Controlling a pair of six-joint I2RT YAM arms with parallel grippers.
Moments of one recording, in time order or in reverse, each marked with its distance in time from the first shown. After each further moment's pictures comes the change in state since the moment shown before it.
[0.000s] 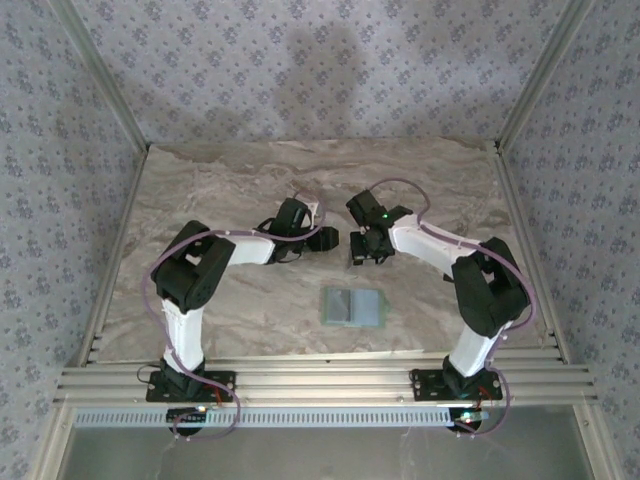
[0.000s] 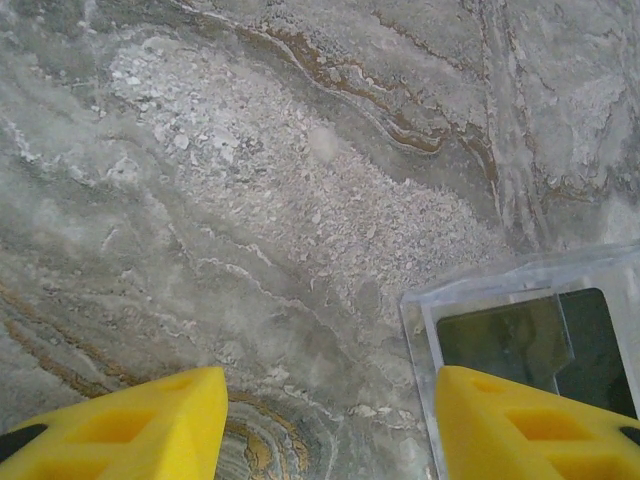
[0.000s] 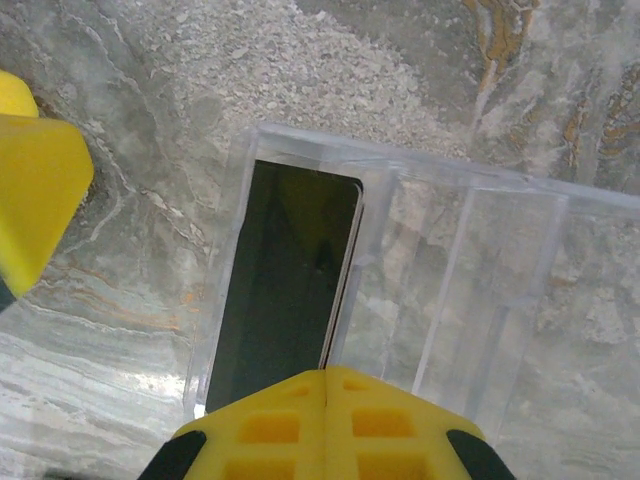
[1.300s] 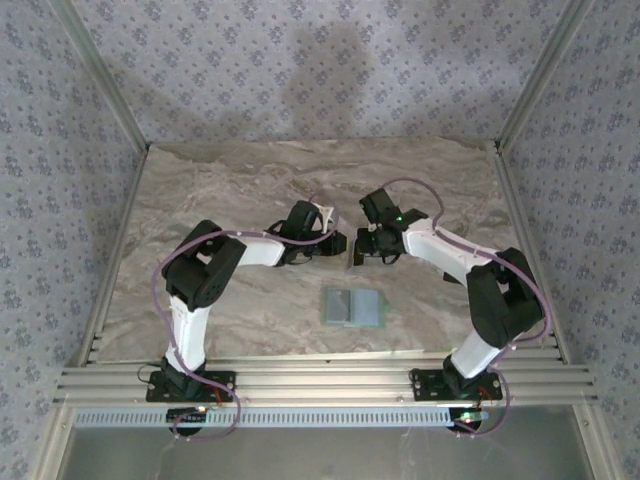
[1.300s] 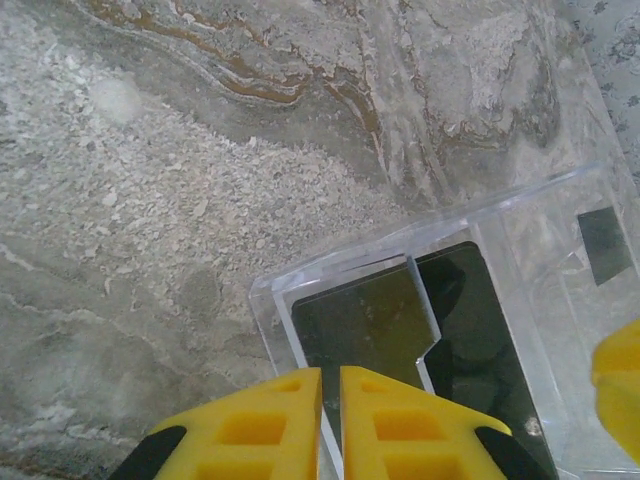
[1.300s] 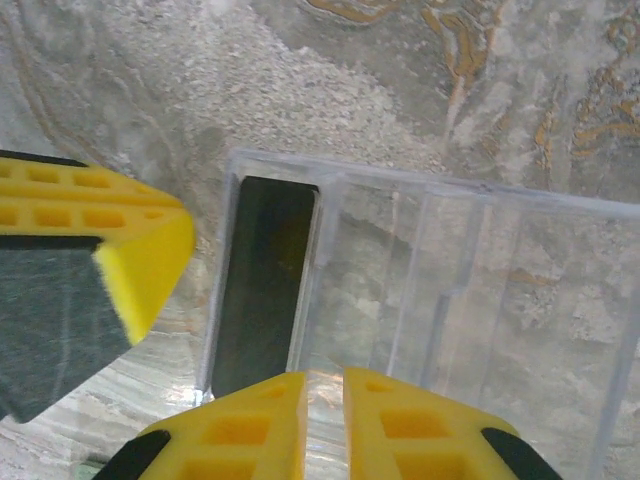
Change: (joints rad) left arm -0.055 0.048 0.044 0.048 0.115 0.008; right arm -0.078 -0.088 -0.087 0.087 -0.102 0.012
